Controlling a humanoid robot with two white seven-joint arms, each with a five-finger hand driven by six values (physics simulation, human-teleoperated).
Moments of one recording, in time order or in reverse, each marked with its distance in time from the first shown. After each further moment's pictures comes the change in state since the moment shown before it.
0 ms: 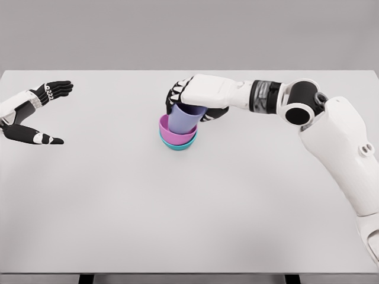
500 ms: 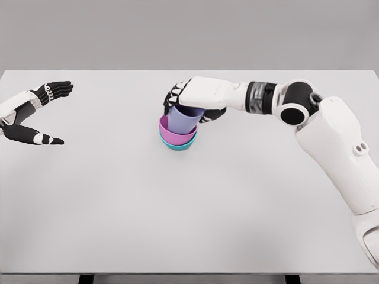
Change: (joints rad) left arm 0.002 0.000 0.001 0.000 -0.001 0.000 0.000; right arm -0.008 0.018 0.013 0.032 0.022 0.001 0.001
